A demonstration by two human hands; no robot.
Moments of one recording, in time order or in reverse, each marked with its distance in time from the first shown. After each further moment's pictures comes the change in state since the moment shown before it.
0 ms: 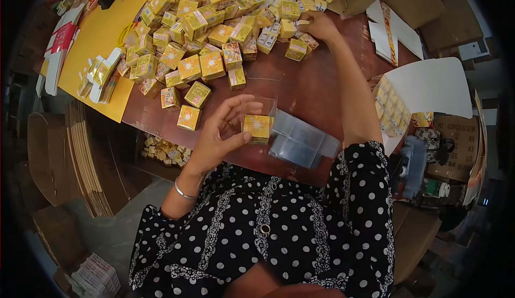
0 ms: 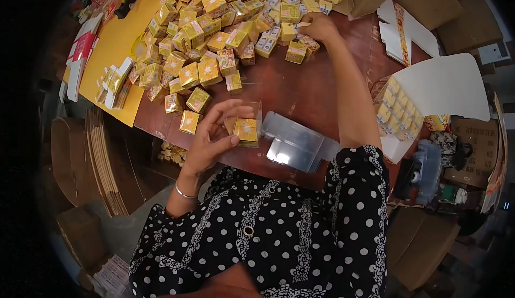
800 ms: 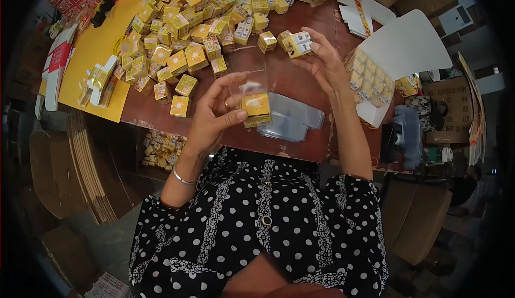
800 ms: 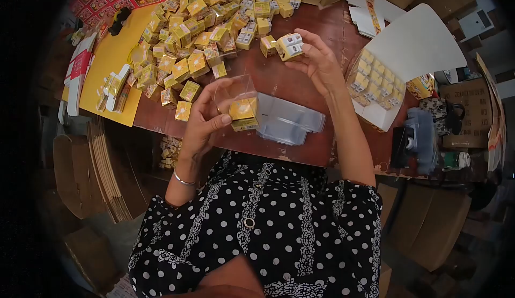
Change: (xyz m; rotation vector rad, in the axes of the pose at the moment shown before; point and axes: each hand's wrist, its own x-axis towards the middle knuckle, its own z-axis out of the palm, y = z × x) left_hand -0.009 0.009 0.036 -0.235 -0.071 0.079; right_hand -0.239 -0.035 -0.013 1.411 -0.020 -0.242
